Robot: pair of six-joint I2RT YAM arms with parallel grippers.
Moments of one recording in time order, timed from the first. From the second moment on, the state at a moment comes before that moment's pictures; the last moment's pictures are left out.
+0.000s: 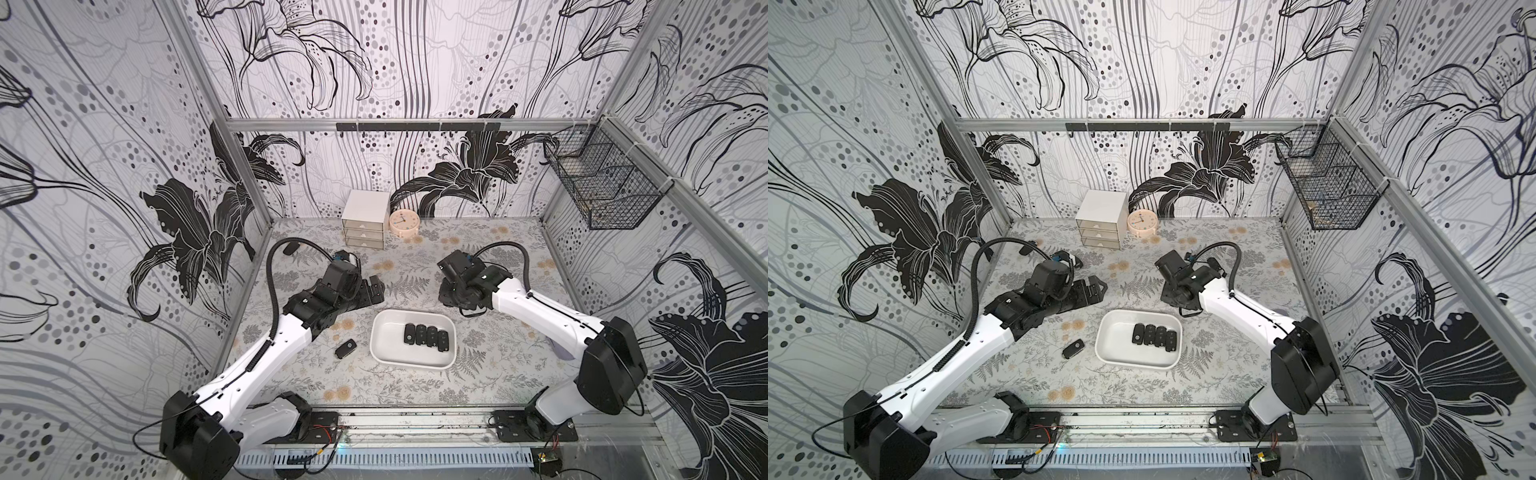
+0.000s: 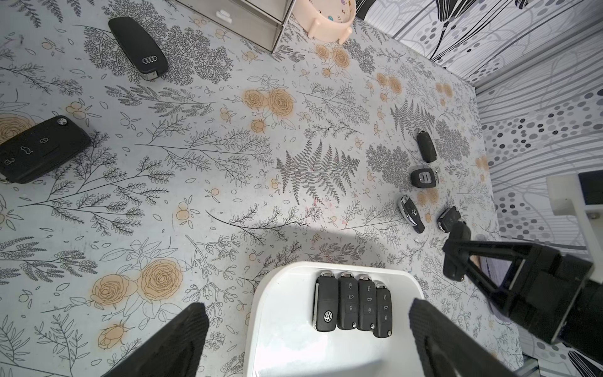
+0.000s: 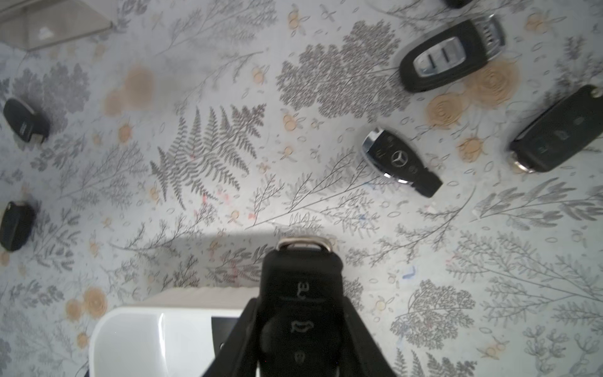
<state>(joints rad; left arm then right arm) -0.51 1.13 0.97 -0.59 -0.03 -0.71 0.72 1.54 1.21 -0.77 0.21 0.88</state>
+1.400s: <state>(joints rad) -0.51 0.89 0.83 -0.71 -0.09 -0.81 1.01 1.98 1.44 -0.73 0.16 1.02</state>
